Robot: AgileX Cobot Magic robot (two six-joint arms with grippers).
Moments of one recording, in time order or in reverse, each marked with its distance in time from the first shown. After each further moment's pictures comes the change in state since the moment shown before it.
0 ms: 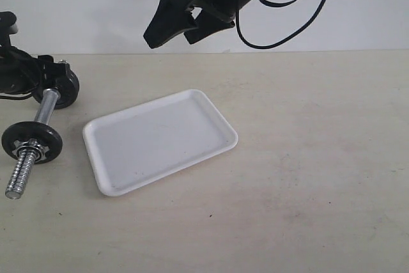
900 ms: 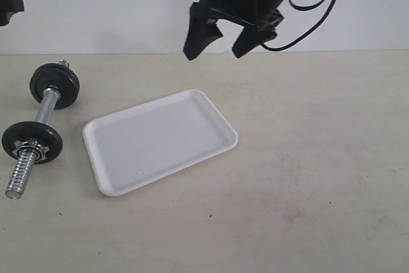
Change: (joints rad) left arm 0.000 -0.512 0.069 -0.002 0.244 0.123; right arm -0.035 -0.002 0.000 -0.282 0.002 0.339
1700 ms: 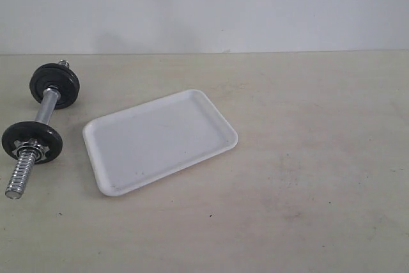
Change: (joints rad) left arm 0.000 -1.222 0.387 -0.038 0.000 0.015; right arm -0.278 -0.889 -0.002 0.665 -0.003 -0.538
